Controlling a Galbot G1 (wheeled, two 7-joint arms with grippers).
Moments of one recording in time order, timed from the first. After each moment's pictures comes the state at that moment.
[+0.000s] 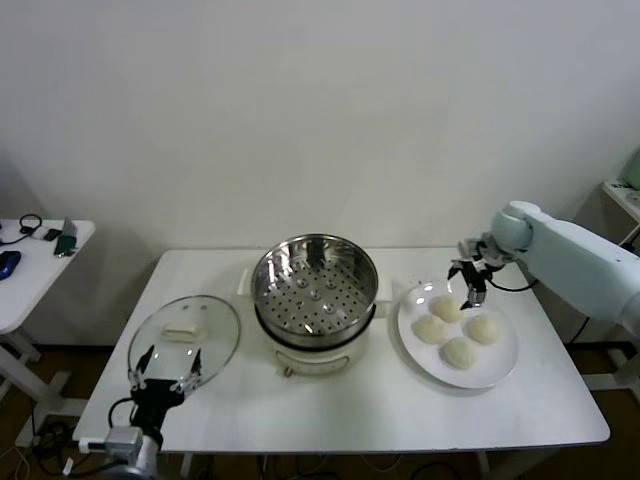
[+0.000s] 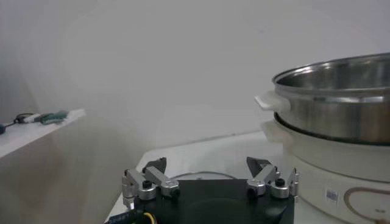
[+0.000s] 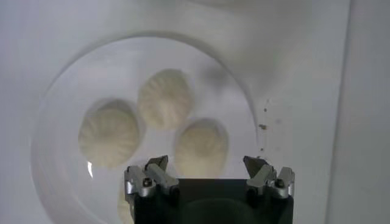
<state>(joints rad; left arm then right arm) 1.63 -1.43 -0.71 -2.03 -0.02 0.13 0.05 0.19 0.92 -1.04 0.78 -0.01 -0.01 -1.10</state>
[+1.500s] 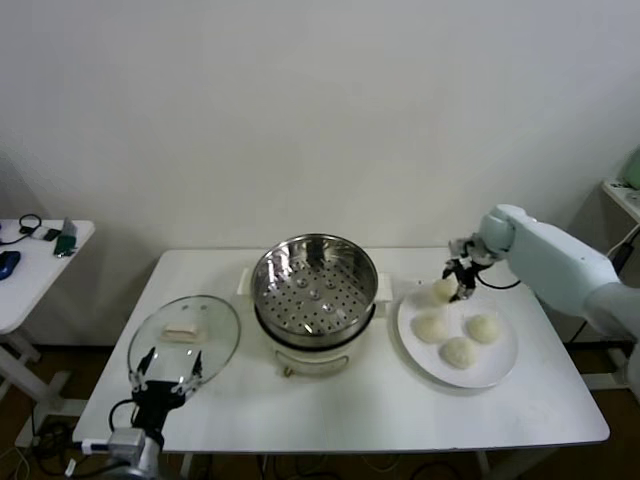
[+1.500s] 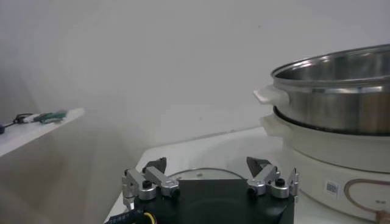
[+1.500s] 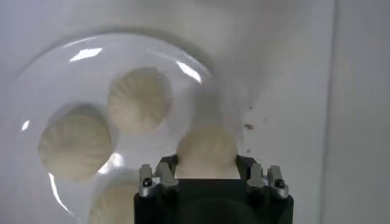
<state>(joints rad) 1.63 -1.42 -0.70 -2.03 0.00 0.12 0.04 0.50 0.98 -1.19 0.88 0.14 0.12 -1.10</state>
